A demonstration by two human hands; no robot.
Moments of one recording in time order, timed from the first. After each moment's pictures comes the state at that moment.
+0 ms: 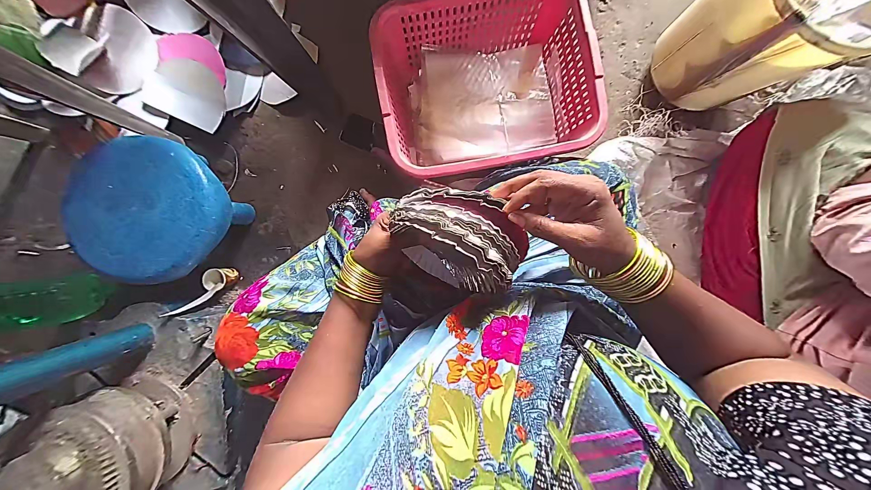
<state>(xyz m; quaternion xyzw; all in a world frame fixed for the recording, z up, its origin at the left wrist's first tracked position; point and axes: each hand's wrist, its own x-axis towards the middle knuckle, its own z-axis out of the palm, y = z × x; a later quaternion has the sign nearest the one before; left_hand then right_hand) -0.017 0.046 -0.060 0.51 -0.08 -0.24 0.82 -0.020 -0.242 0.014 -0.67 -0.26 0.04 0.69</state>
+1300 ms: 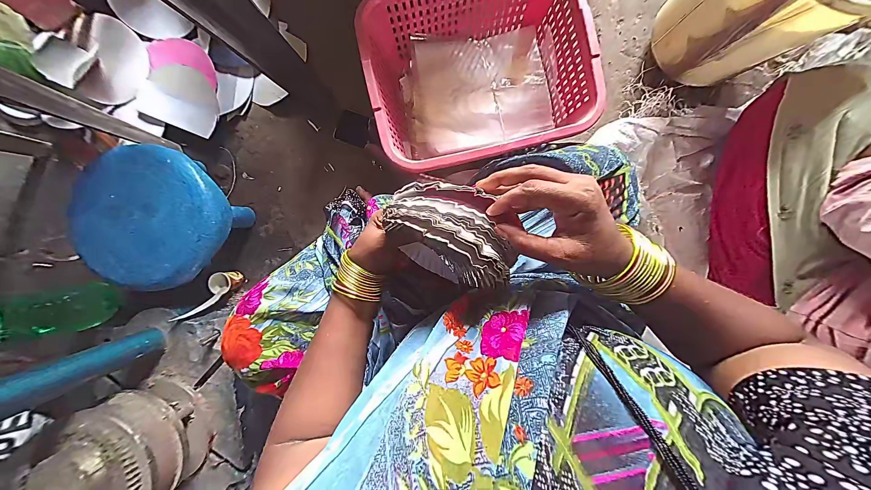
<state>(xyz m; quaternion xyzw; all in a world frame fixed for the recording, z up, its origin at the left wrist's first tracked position) -0.018 0.049 -0.064 0.49 -0.05 -0.26 0.83 -0.031 -0.230 0.020 -0.75 -0.30 -0.07 0.59</state>
